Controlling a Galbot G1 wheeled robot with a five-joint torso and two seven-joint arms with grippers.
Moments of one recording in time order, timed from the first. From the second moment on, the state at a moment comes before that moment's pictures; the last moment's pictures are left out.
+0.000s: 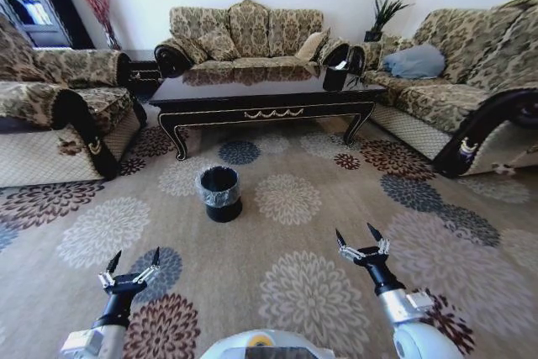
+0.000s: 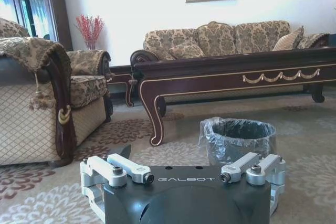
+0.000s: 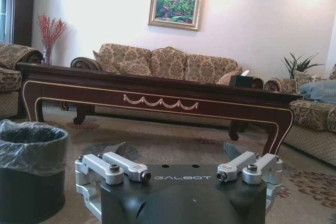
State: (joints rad) left arm 2.07 -1.22 -0.80 -2.25 -0.36 -0.24 -0.17; right arm -1.79 1.32 0.79 2.14 0.26 0.19 -0.19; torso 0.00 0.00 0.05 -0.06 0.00
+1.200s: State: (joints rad) left arm 2.07 -1.22 -0.80 -2.25 -0.36 -0.24 -0.17; right arm -1.79 1.32 0.79 2.14 0.26 0.19 -0.19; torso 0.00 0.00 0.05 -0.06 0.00
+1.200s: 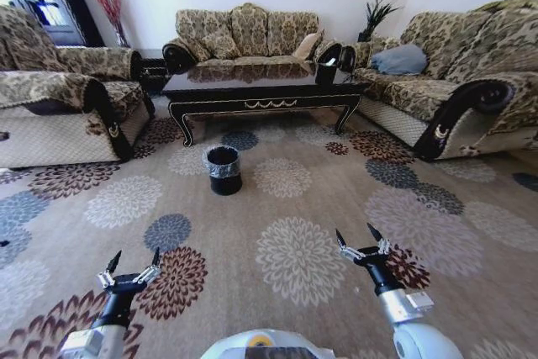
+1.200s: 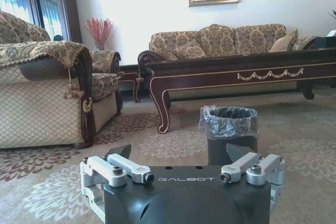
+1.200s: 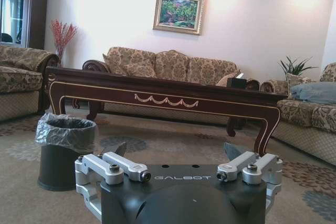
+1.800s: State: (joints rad) left arm 2.07 -1.22 -0.80 -2.25 -0.36 -0.24 -0.17; right arm -1.79 1.32 0.79 2.14 0.26 0.19 -0.19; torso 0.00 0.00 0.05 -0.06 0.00
